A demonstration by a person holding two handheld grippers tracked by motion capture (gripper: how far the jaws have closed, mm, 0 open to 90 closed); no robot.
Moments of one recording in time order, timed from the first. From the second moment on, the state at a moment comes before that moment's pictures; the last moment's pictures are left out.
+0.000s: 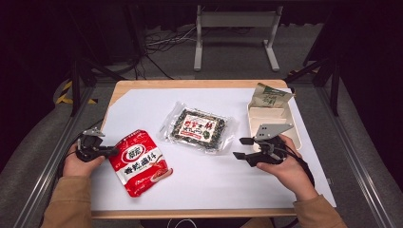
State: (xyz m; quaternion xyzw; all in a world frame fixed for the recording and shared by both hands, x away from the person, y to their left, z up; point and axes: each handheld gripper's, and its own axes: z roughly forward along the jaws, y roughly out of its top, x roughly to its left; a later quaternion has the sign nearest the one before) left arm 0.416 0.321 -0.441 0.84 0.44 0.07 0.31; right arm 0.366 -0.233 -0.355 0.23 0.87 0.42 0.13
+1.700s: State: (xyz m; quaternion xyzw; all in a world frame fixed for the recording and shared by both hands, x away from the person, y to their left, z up) left arm 0.360 0.281 -0.323 0.85 0.35 0.14 0.37; right arm 0.361 -0.249 -0.340 0.24 0.84 0.44 0.18
